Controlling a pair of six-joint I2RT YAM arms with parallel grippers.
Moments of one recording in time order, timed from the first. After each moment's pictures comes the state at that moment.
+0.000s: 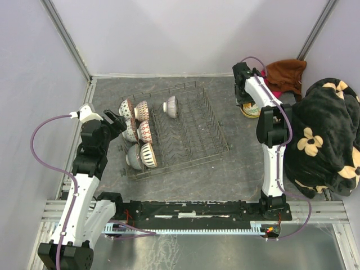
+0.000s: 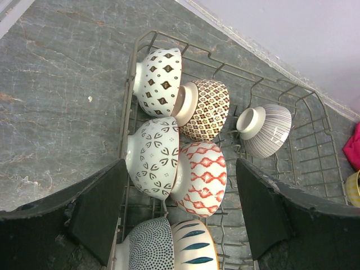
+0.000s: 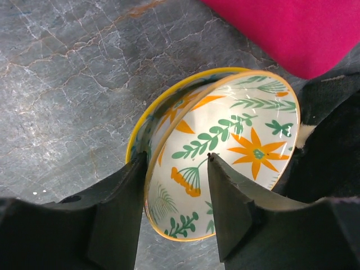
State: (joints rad) left arm -0.08 0.72 0.73 -0.32 -0.20 -0.54; right arm 0.16 2.33 2.10 -0.99 0.40 0.13
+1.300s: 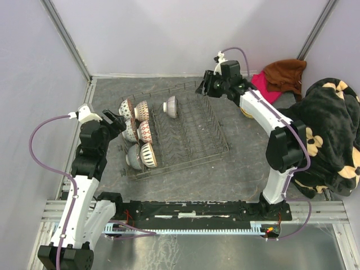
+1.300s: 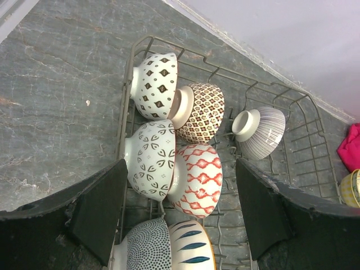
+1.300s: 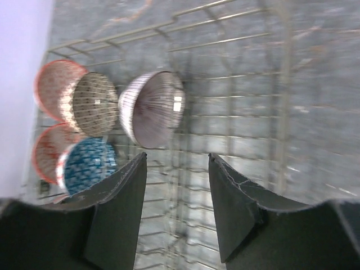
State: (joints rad) left arm -0.08 0.71 0.74 -0.32 -0.20 -0.54; right arm 0.36 1.85 1.65 -0.38 -0.21 0.42
